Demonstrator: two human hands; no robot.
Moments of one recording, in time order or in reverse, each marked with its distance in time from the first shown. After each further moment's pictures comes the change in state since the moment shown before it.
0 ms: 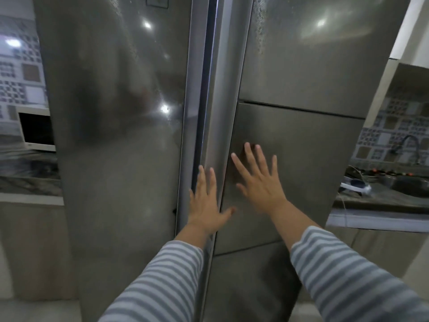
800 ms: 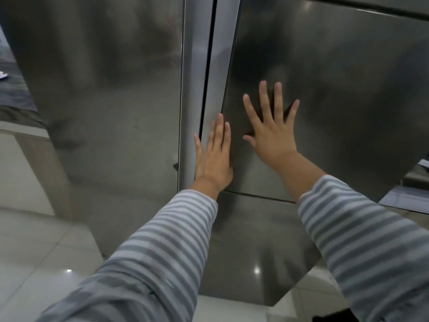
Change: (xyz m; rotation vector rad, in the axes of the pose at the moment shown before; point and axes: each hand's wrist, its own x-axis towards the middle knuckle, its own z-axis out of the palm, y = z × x) left_hand 0.074 -0.031 0.087 0.410 0.005 -0.107; right_hand 0.065 0.012 0.113 -0.032 -0.031 -0.065
